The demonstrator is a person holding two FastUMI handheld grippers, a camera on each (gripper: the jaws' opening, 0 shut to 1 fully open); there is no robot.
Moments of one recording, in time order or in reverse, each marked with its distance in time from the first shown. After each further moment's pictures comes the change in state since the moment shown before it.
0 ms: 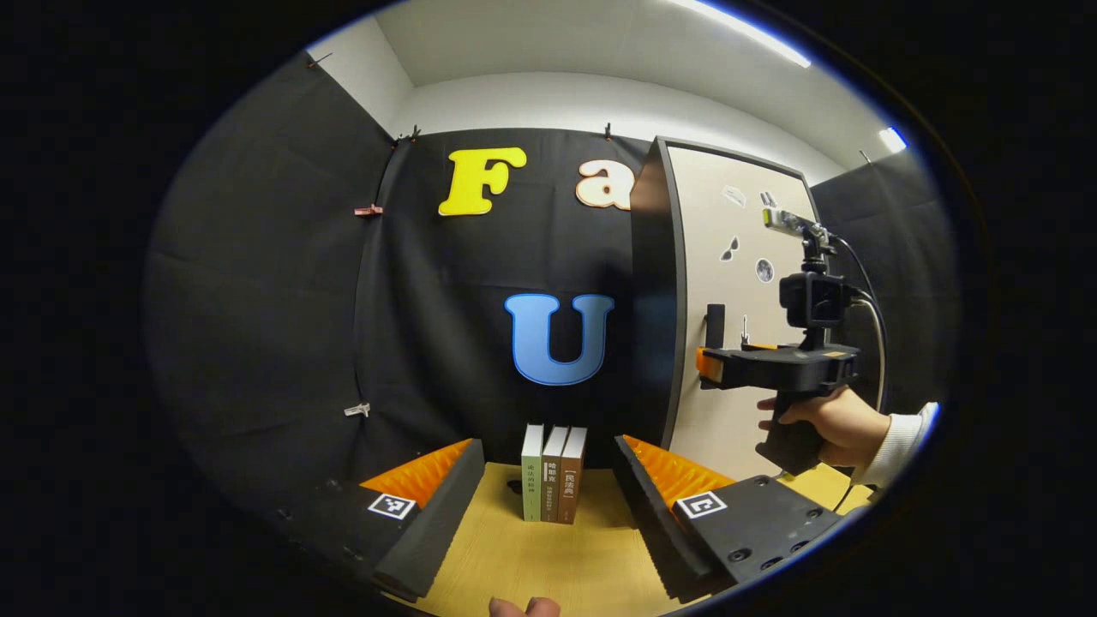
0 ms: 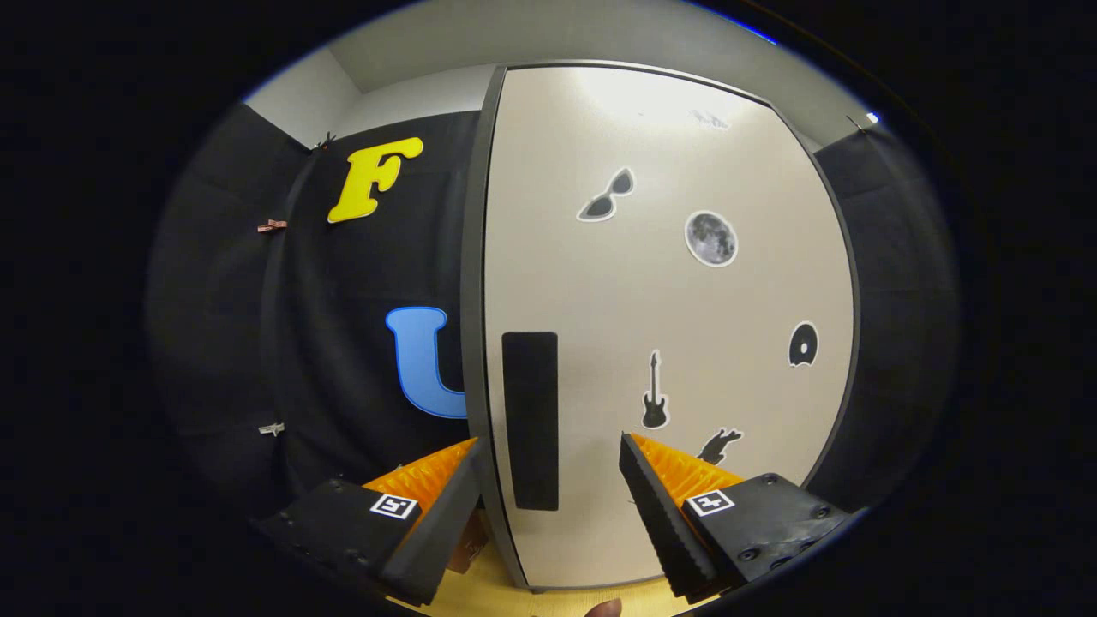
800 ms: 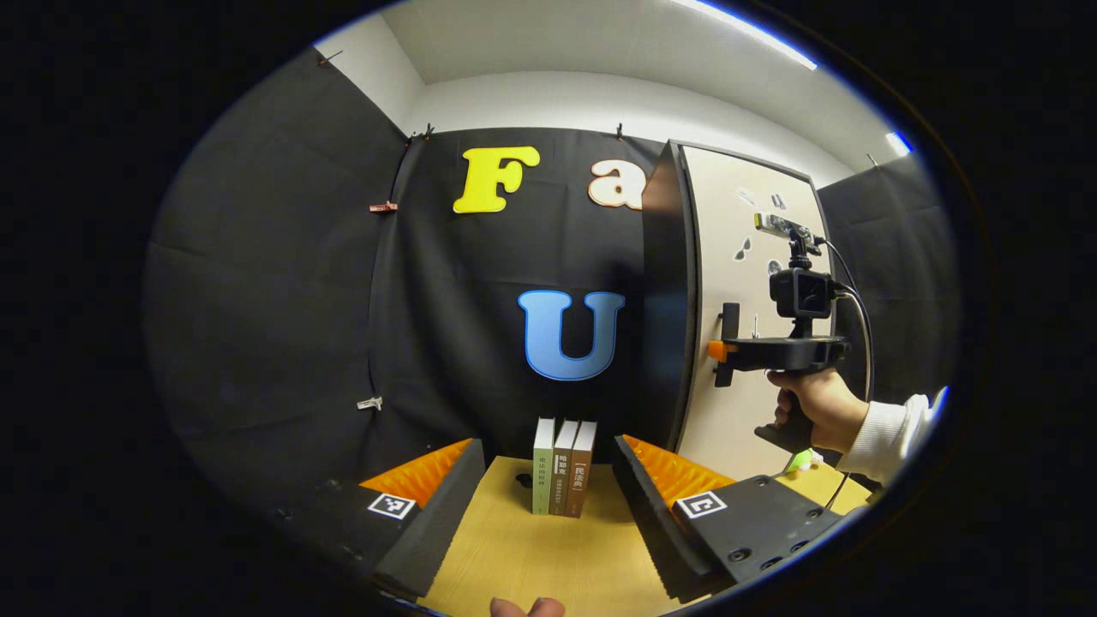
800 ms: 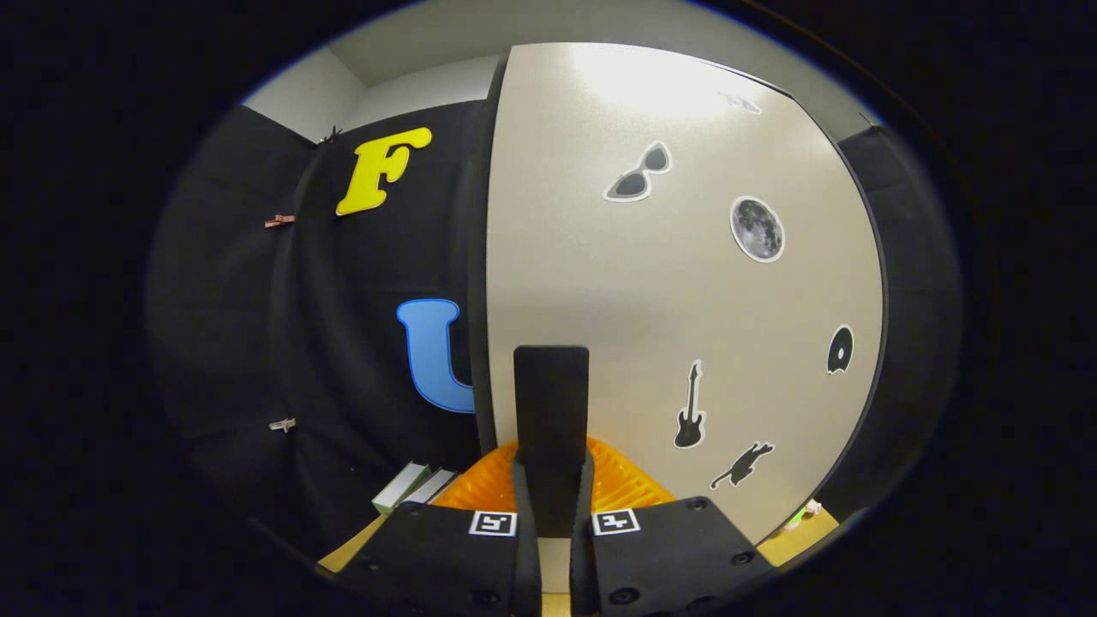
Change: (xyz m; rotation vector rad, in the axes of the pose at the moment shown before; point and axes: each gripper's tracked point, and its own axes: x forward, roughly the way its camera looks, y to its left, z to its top) left arm -0.020 0.015 0.004 -0.003 0.003 0.022; right arm 0.007 0.009 0.004 0.013 0.050 0.073
